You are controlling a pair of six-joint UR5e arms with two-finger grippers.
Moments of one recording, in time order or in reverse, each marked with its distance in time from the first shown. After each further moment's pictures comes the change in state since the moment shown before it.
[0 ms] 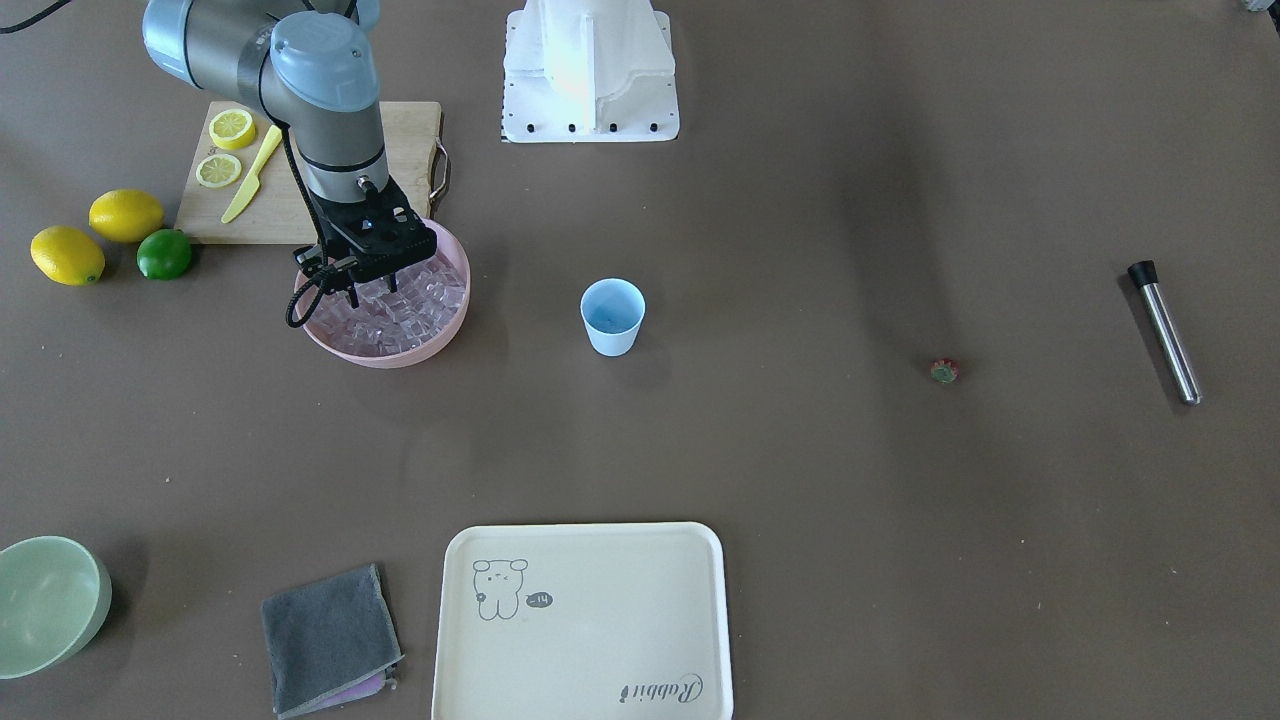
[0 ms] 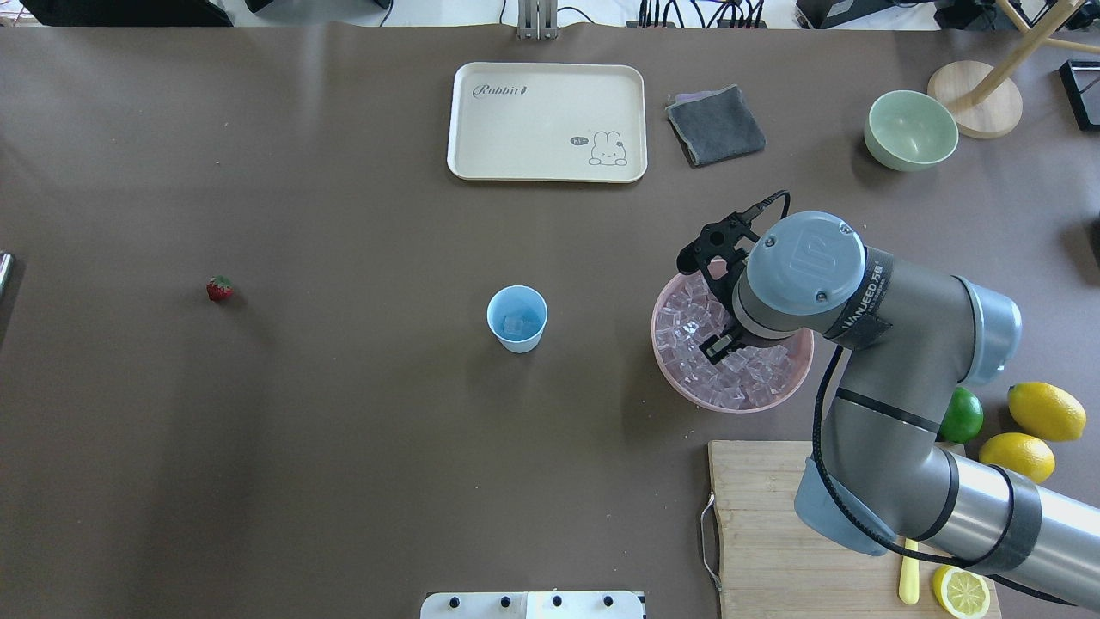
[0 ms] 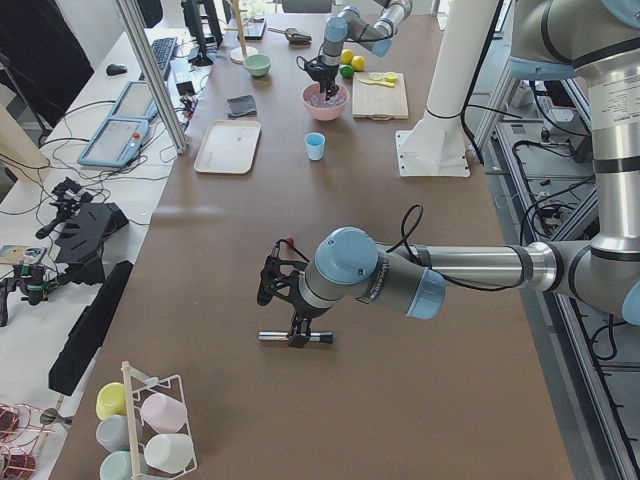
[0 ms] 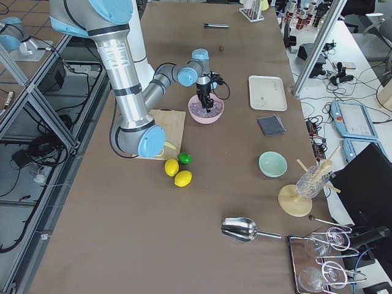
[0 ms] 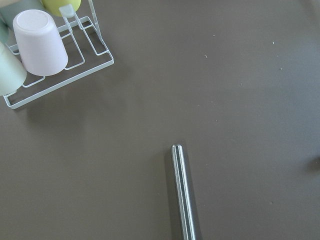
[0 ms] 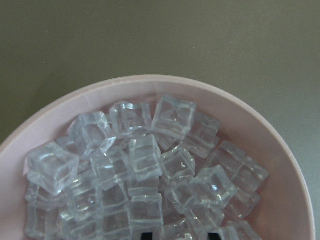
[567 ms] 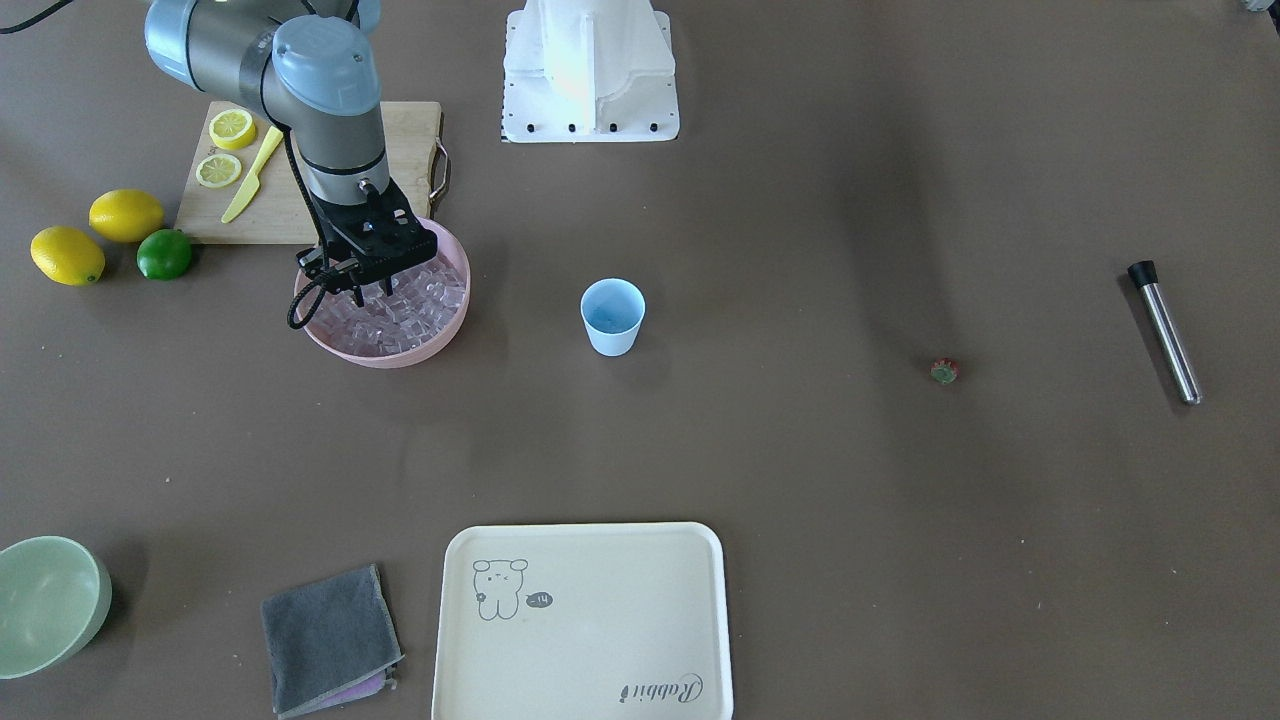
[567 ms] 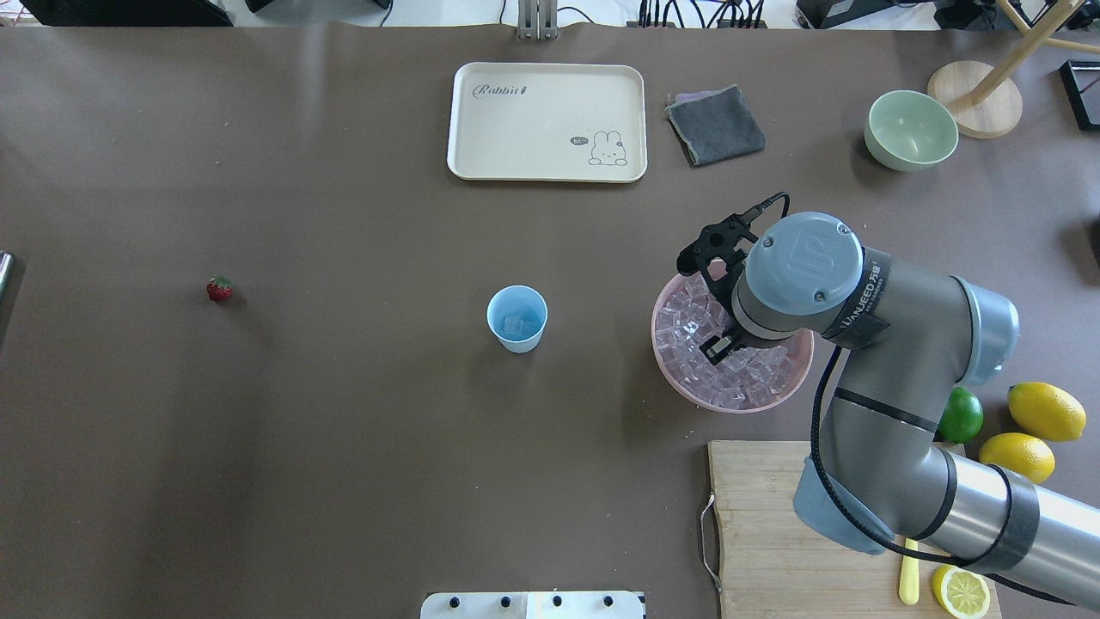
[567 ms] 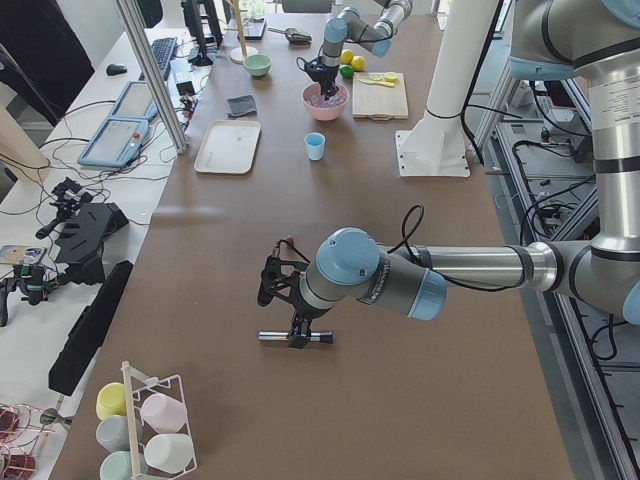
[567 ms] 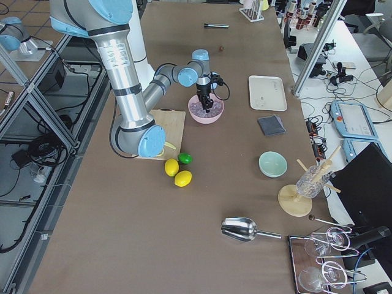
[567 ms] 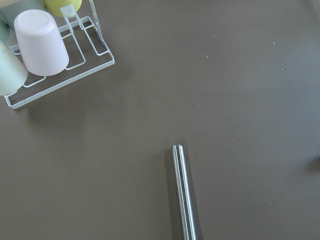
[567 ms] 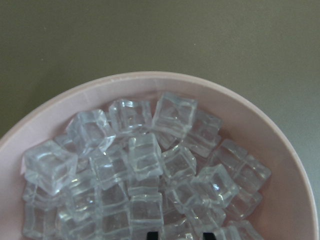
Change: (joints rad) left arm -0.006 0.002 0.001 -0.011 0.000 0.000; right arm 0.000 0.000 -0.005 0.000 0.003 0.000
